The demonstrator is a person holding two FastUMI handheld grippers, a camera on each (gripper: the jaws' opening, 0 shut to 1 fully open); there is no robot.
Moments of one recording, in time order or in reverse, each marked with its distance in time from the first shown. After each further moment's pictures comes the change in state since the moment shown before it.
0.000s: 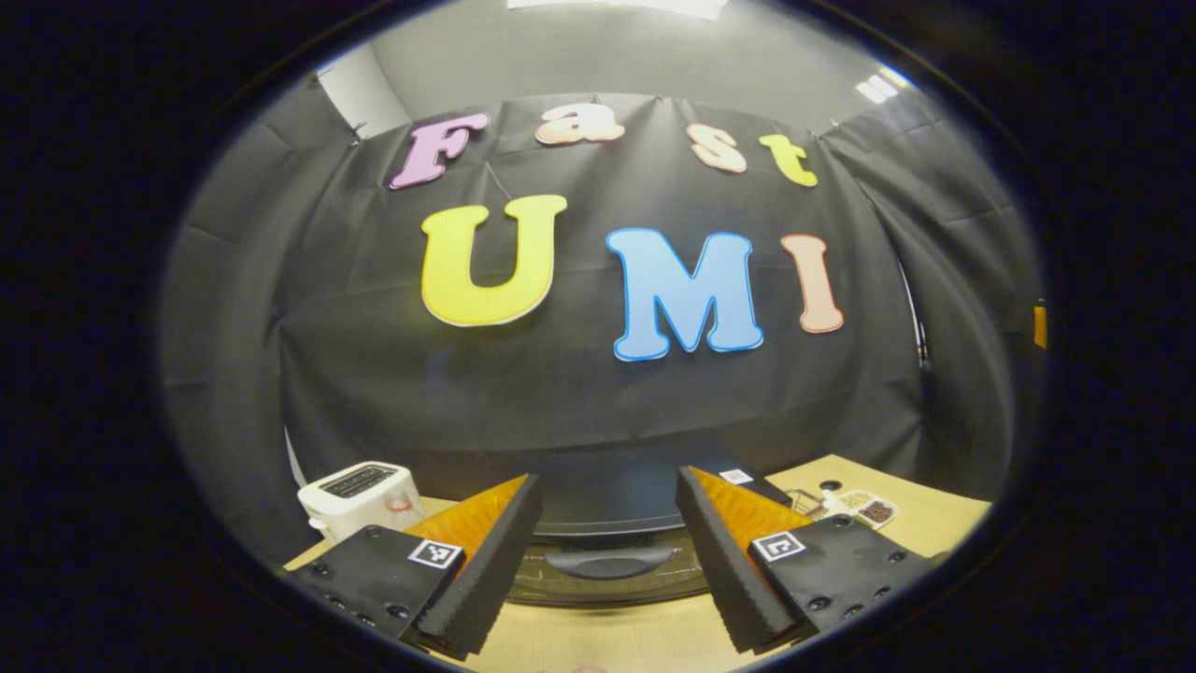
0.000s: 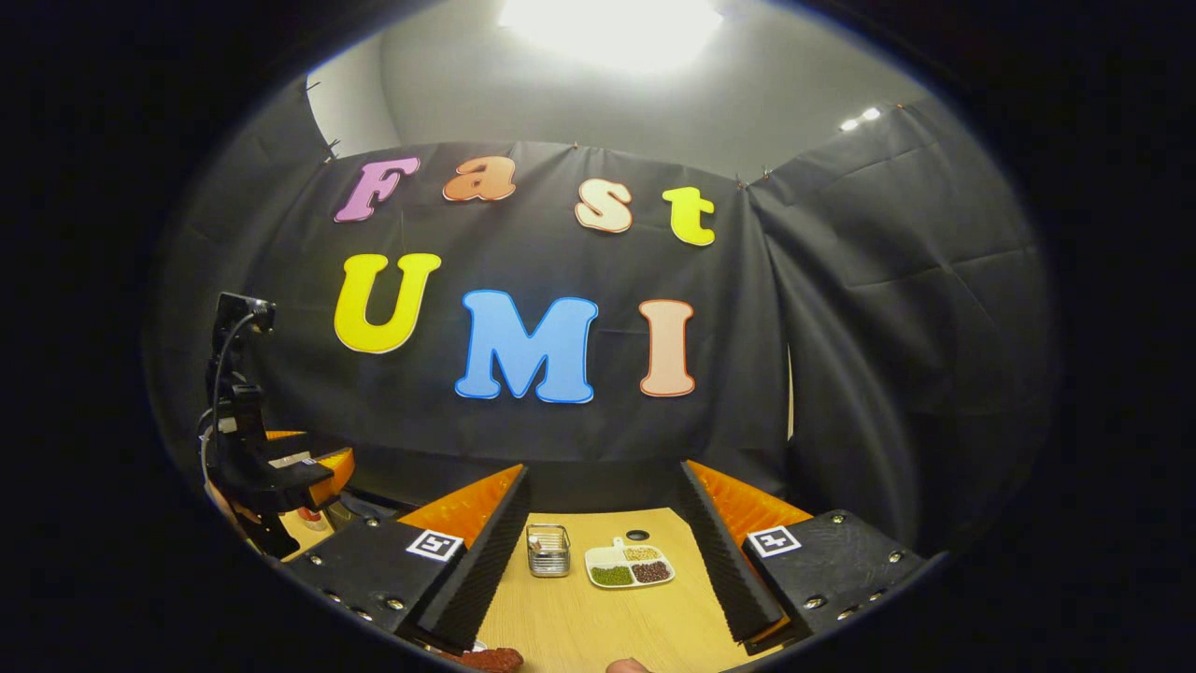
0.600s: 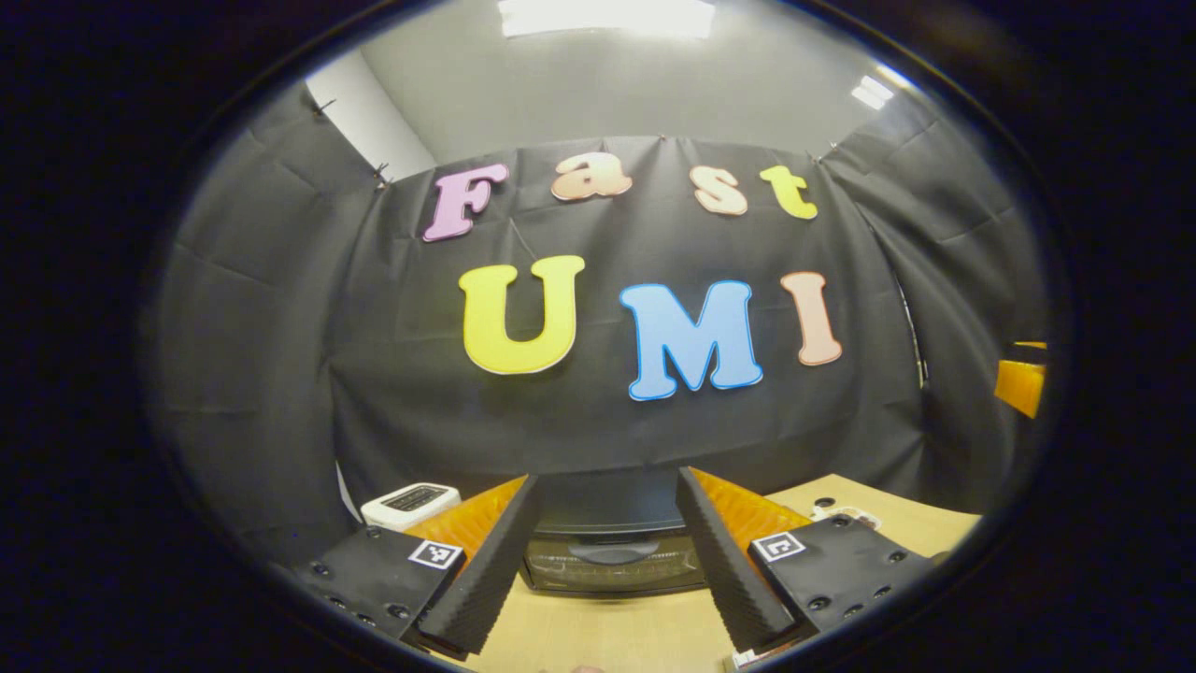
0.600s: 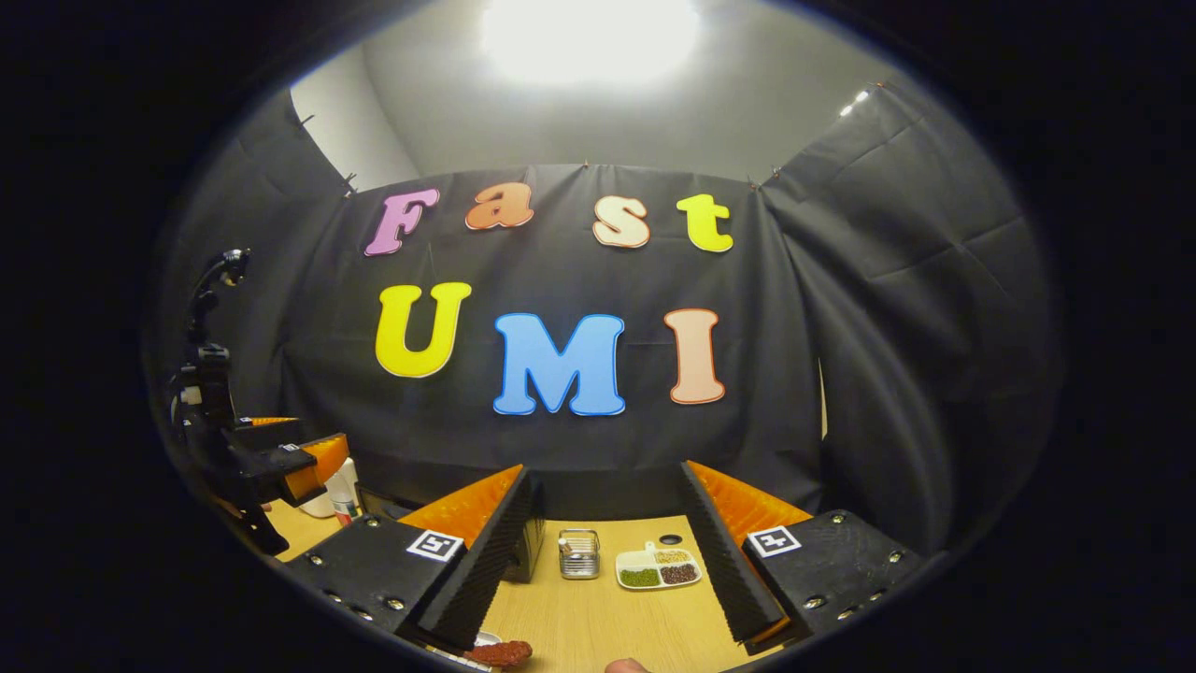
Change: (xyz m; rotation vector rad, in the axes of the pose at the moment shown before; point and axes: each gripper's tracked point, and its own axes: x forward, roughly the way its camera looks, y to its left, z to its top) left arm -0.106 -0.010 0.066 0.016 -0.101 0.091; right arm -0.019 -0.010 0.007 0.066 -0.055 0.128
